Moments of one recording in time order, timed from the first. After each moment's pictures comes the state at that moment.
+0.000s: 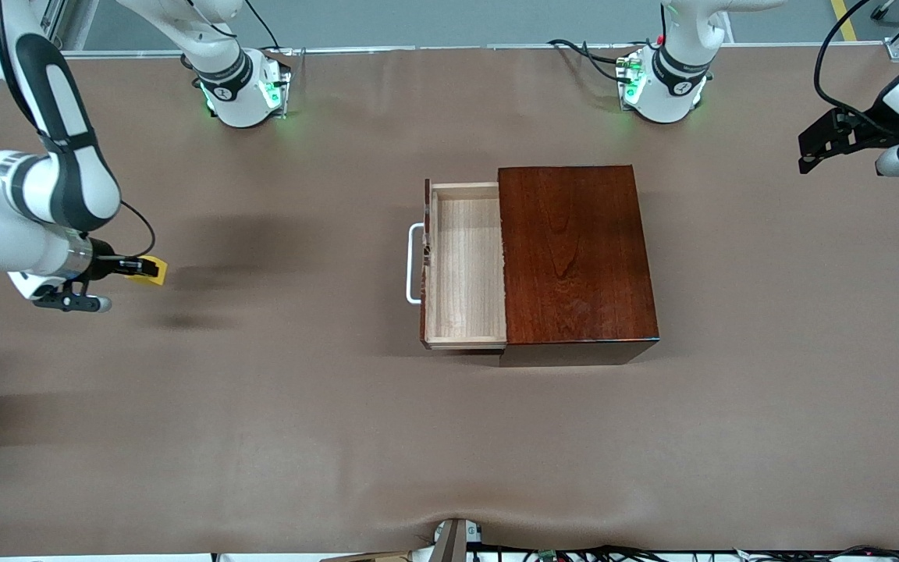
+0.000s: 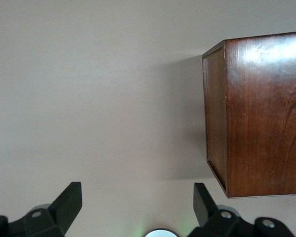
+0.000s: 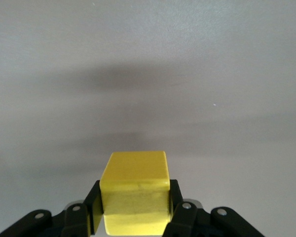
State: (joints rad) left arm -0.02 -0.11 -0.06 -1.62 0.05 1.49 0.00; right arm -0.21 0.22 0.00 -2.10 0.01 2.09 -0.10
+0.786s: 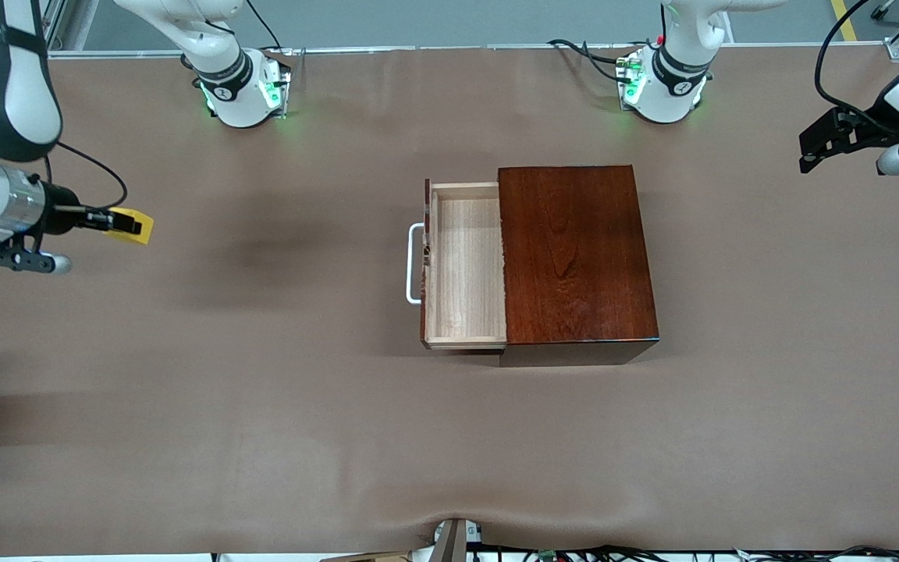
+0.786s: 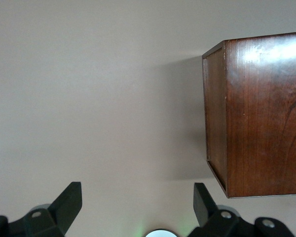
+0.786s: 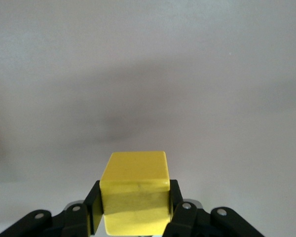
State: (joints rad) left arm -0.02 -0.11 -0.06 -1.62 0.05 1.49 0.00; right arm -0.15 -0.01 0.01 -2.00 0.10 1.69 0.04
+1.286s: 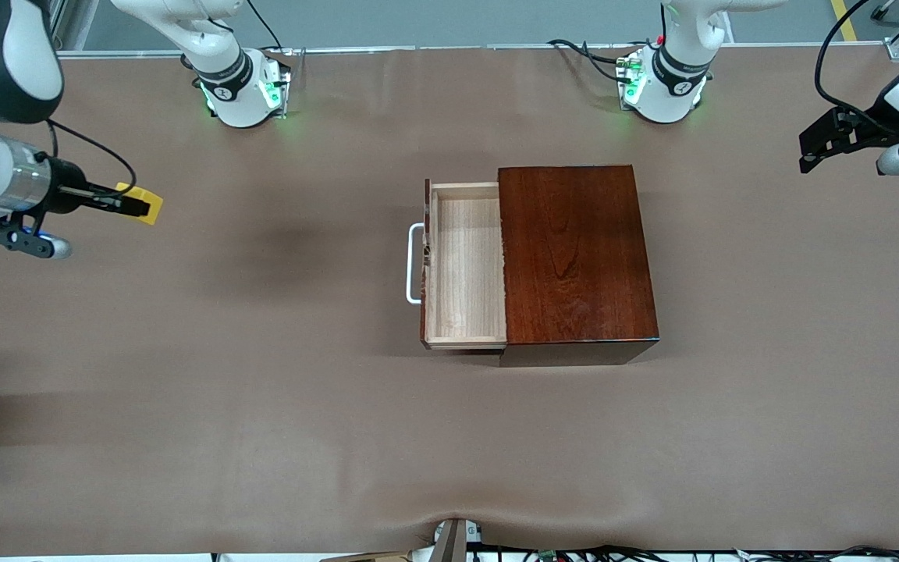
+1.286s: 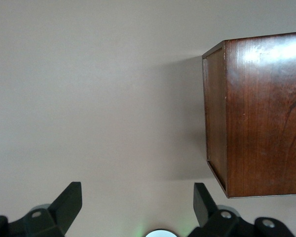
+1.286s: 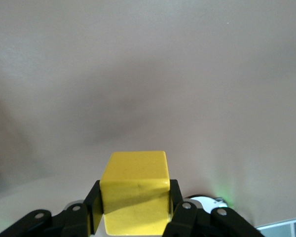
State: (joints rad) left arm -0.02 -0.11 -0.06 -1.62 0.05 1.49 0.00; right arm -0.03 -0.03 0.01 -1.88 0.10 1.55 0.33
